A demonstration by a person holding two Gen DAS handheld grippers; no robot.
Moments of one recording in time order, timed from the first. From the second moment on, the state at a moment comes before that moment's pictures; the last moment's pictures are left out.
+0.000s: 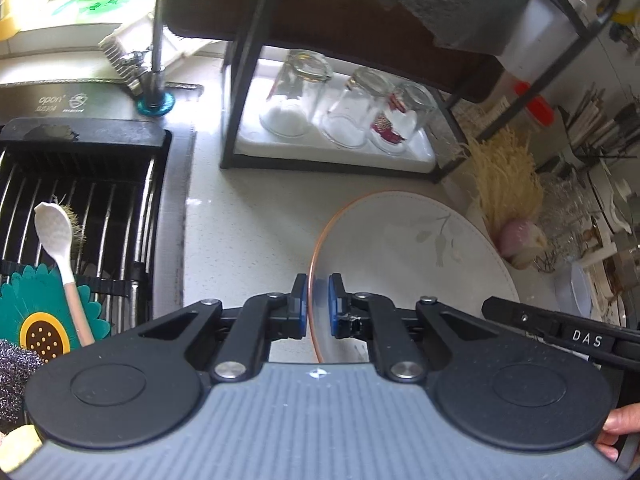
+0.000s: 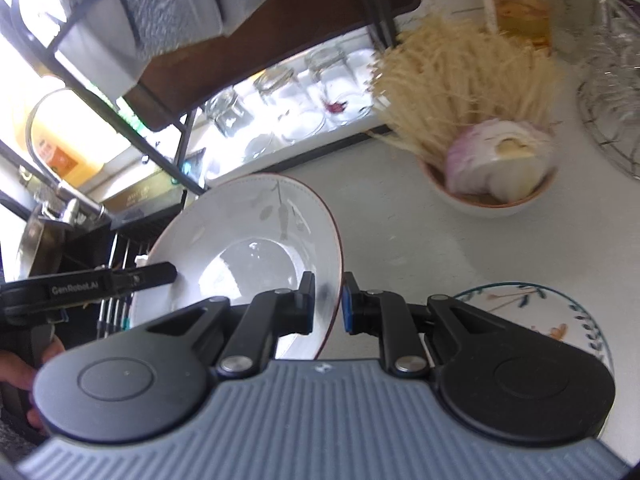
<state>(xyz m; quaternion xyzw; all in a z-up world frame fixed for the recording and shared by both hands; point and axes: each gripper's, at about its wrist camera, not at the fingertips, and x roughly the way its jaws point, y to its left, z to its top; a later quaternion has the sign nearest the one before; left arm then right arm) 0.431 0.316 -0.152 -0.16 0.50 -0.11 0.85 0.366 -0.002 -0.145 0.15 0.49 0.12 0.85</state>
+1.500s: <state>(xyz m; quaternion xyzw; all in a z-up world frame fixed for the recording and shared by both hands) 0.355 0.129 -0.151 -0.10 0.54 -0.11 0.83 0.270 -0.157 -0.169 0.19 0.46 0.08 0.87</state>
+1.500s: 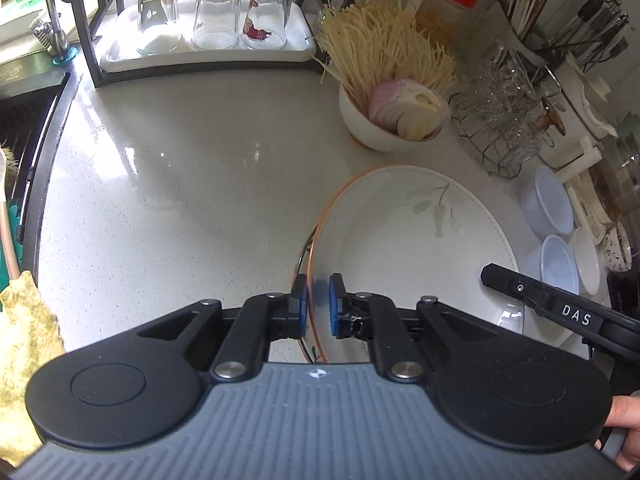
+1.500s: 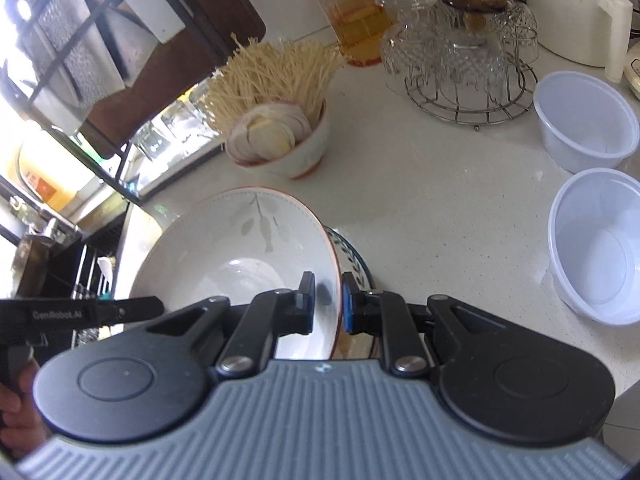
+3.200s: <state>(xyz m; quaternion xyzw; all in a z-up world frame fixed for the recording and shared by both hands) 0.301 0.025 -0.092 -0.04 0.48 -0.09 0.87 0.216 -0.205 -0.106 0.15 0.33 0.11 0.93</state>
